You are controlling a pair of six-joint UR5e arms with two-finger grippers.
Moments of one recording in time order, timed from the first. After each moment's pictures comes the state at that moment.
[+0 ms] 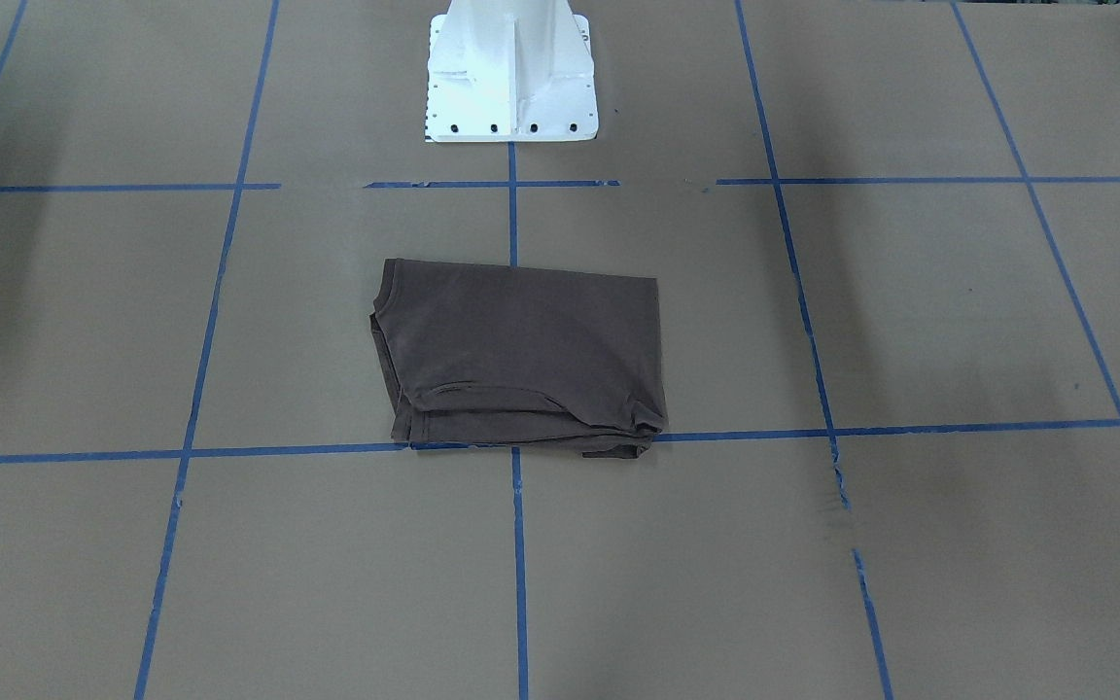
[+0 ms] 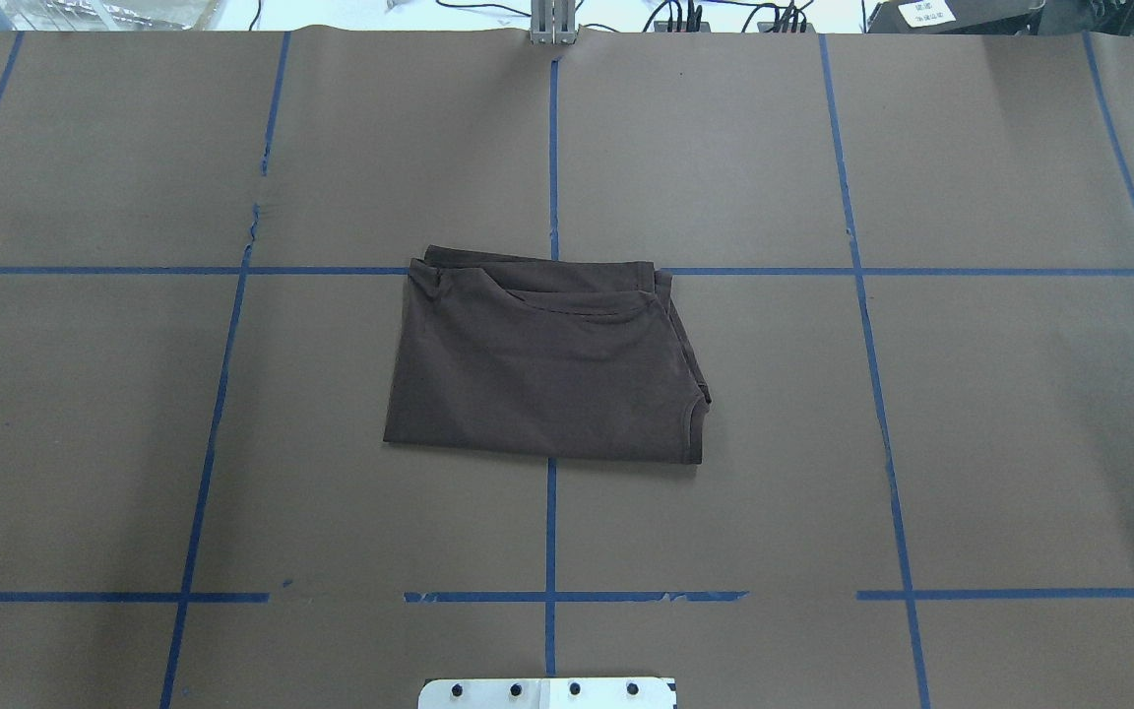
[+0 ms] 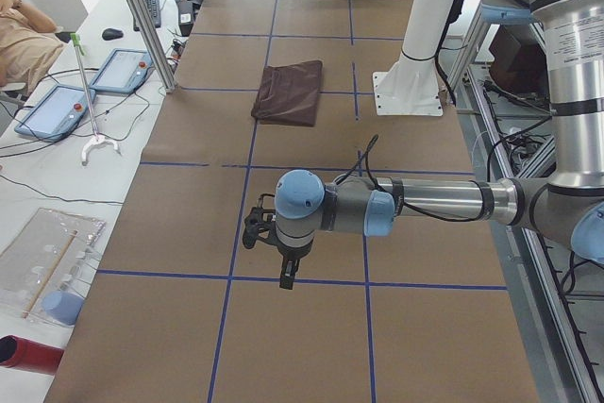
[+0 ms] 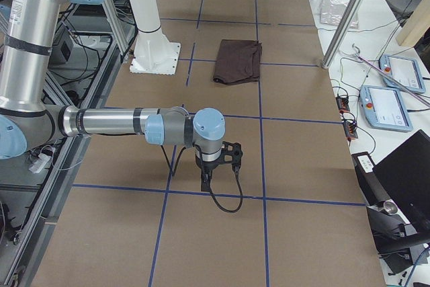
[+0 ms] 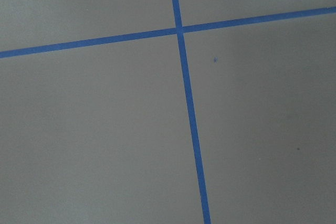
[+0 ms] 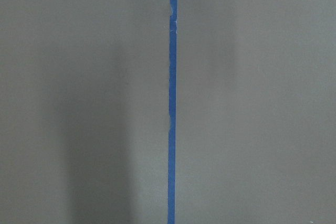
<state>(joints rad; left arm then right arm) -1.60 -1.35 -1.81 -1.64 -2.36 0.11 1.52 -1.86 1.90 -1.62 2.31 0.04</state>
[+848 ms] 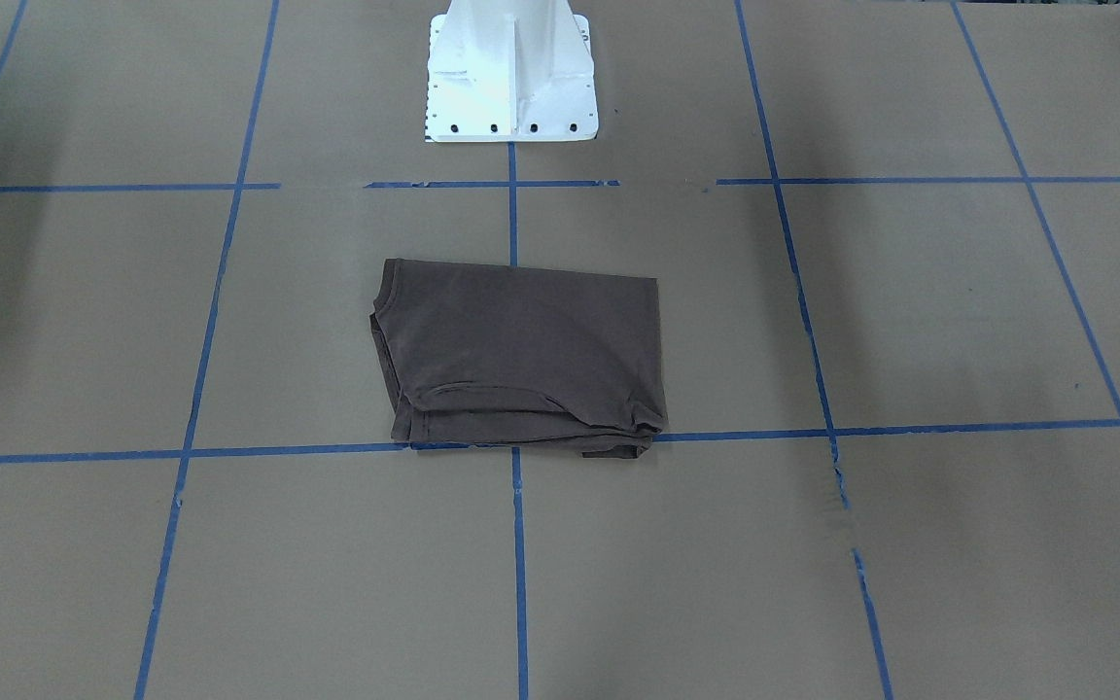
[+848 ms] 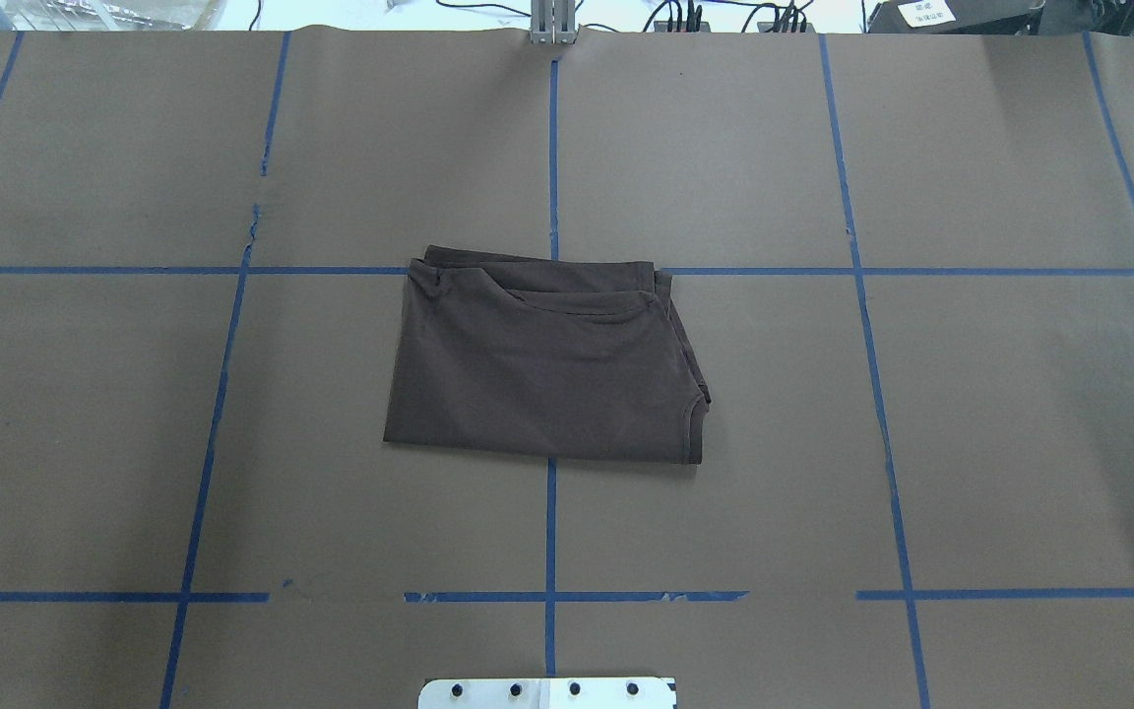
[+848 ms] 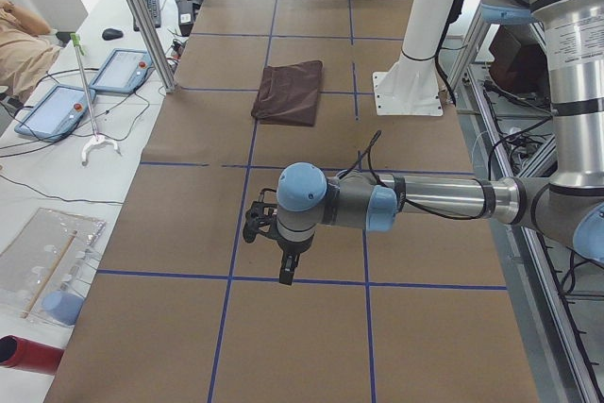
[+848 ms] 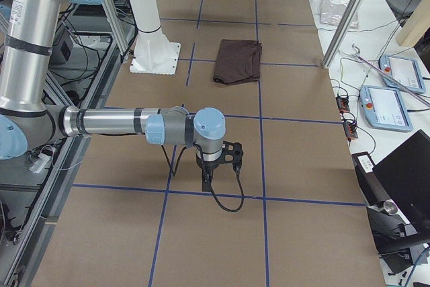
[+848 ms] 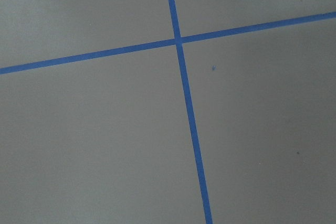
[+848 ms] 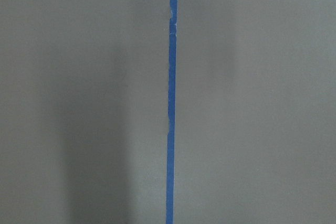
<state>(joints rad) -1.60 -1.35 -1.83 -1.65 -2.35 0.11 1.52 -1.85 1.90 -1.61 2.31 0.03</state>
